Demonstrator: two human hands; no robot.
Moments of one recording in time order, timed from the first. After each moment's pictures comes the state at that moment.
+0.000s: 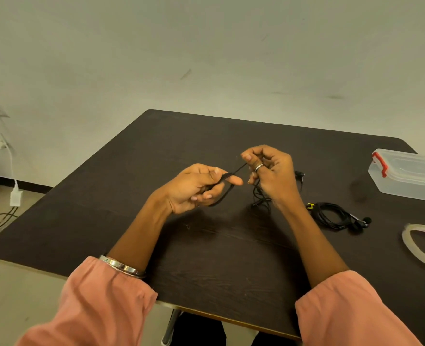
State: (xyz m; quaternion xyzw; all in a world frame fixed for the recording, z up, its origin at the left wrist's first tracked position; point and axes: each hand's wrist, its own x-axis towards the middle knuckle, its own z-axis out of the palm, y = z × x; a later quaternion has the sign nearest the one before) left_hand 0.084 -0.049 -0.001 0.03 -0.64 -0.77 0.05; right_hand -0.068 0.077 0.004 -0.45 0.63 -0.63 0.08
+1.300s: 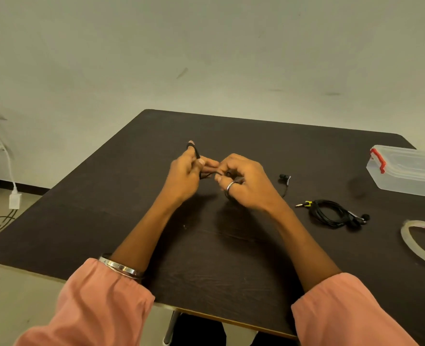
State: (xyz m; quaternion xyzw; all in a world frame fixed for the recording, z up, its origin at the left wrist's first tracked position) left_hand 0.065 -0.061 -0.019 0.20 -0.78 -0.49 0.35; right_hand -0.040 0.071 0.006 -0.59 0.67 -0.45 0.08
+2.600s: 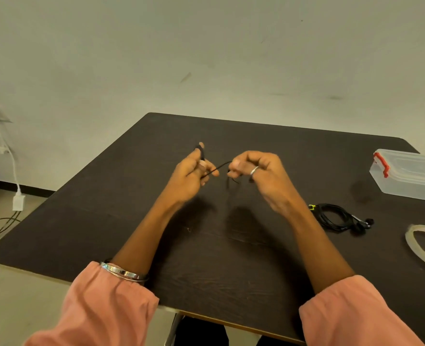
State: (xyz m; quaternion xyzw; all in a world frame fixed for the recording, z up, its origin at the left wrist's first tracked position) left_hand 0.069 -0.056 -0.011 0.16 -0.75 -0.55 0.33; right_hand -0.050 0.078 0.021 -0.48 0.60 -0.60 0.21
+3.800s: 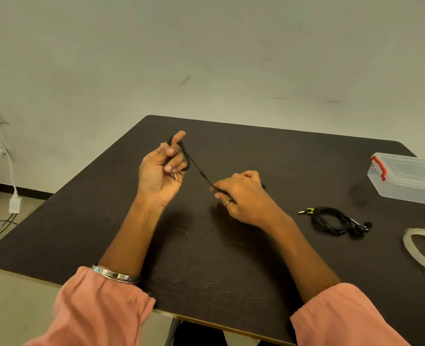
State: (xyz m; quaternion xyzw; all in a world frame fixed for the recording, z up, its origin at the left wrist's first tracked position) left_hand 0.091 -0.080 0.009 0.01 -0.30 -0.88 0.37; right_hand -0.039 0.067 -0.003 -0.66 0.73 -0.16 -0.04
